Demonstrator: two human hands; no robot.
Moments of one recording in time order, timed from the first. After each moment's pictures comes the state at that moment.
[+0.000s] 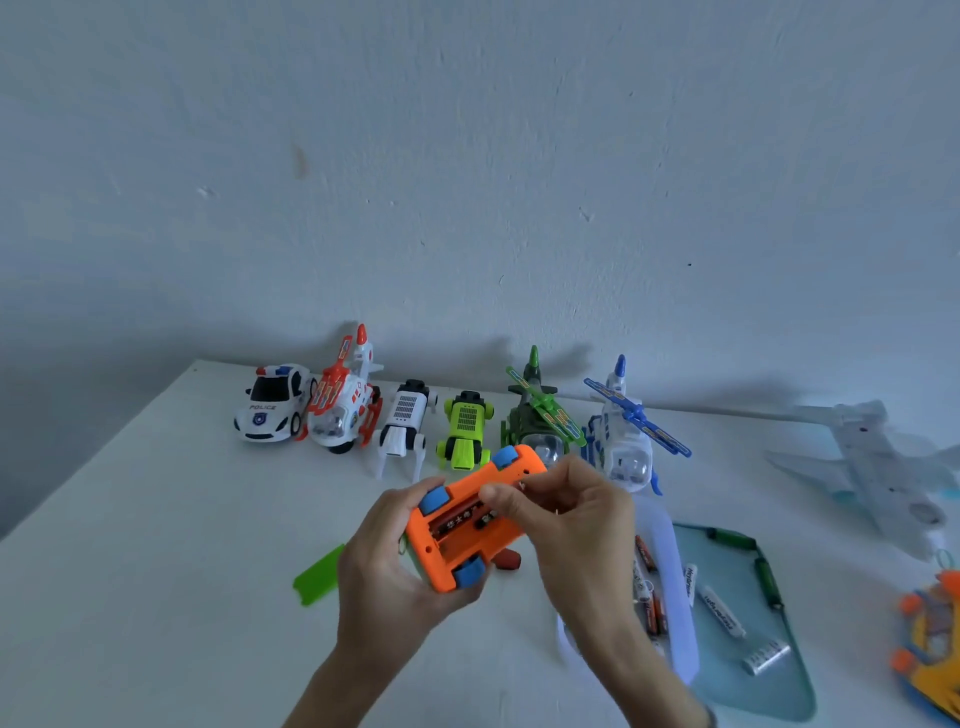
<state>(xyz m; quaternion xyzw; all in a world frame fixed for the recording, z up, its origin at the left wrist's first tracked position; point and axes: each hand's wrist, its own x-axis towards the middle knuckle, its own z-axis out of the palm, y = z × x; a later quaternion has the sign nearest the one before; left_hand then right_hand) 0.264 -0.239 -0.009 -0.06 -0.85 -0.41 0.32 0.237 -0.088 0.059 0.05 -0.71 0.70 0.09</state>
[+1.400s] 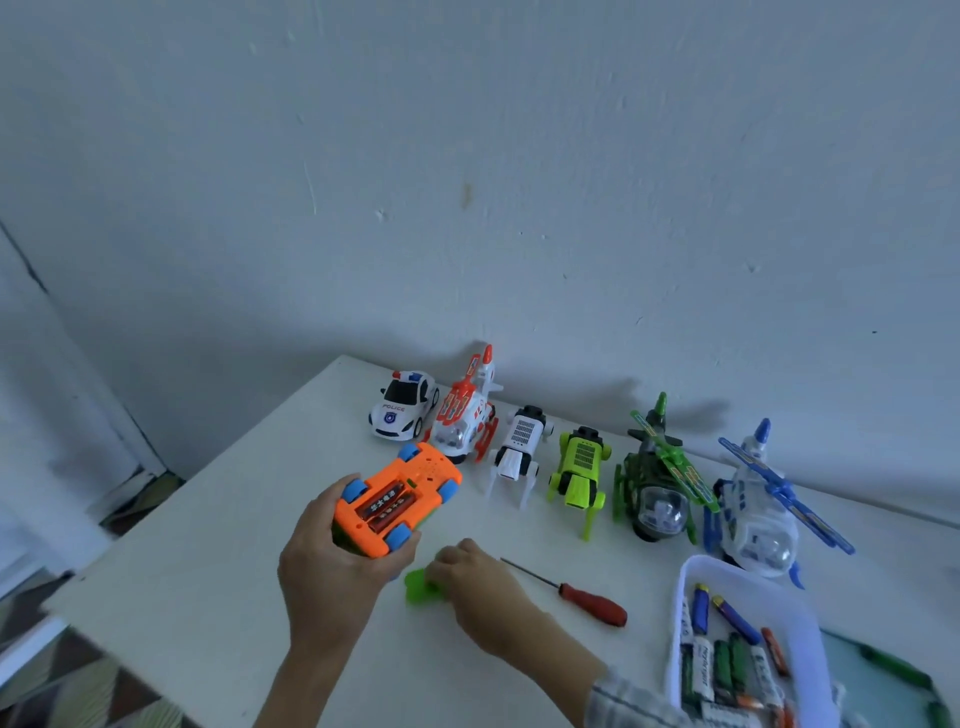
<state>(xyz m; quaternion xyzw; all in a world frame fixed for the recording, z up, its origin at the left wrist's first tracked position) 0.295 -0.355 -0.022 0.24 -0.82 -0.35 0.38 0.192 -0.224 -0.072 0.53 -0.84 0.10 -0.09</state>
